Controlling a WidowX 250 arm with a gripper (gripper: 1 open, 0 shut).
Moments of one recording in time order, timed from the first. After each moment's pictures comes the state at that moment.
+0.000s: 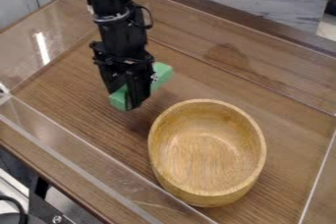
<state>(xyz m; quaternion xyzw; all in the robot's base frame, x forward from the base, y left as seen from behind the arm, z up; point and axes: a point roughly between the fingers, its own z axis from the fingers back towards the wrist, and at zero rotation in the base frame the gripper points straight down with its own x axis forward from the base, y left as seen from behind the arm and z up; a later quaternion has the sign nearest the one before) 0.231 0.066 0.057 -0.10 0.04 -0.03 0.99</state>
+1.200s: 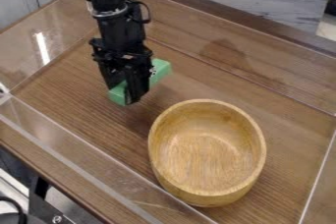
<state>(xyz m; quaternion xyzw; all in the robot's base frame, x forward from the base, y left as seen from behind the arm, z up) 0.237 0.072 0.054 -0.11 0.04 -0.02 0.99</state>
